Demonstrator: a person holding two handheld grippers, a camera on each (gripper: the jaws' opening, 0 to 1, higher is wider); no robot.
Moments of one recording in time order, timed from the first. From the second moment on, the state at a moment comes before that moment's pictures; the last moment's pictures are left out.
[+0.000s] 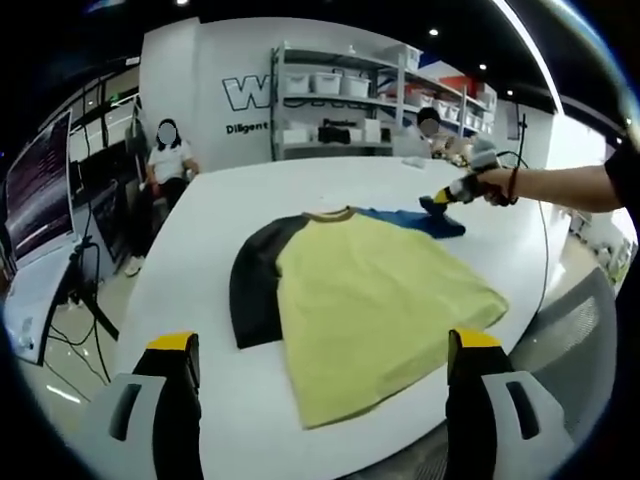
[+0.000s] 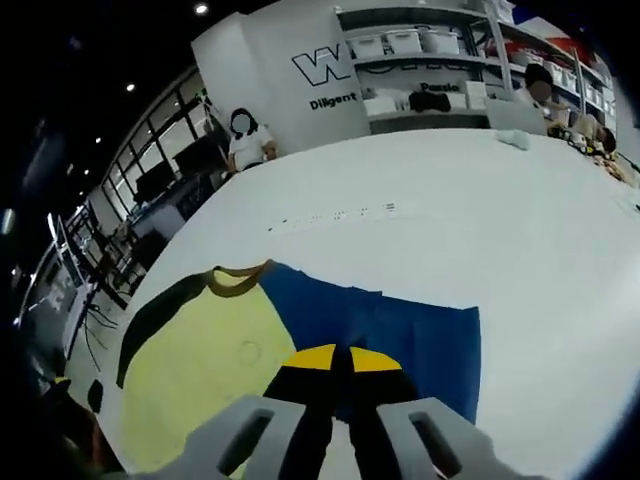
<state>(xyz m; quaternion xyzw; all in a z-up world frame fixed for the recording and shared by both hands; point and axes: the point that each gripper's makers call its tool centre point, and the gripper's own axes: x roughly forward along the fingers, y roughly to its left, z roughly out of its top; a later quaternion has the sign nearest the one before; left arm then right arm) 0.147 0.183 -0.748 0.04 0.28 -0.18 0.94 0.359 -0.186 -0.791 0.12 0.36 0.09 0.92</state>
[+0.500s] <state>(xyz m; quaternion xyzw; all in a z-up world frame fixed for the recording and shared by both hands) 0.147 0.178 -0.748 0.04 0.28 -0.19 0.94 0.364 -0.117 -0.781 0.15 0.36 0.12 0.91</state>
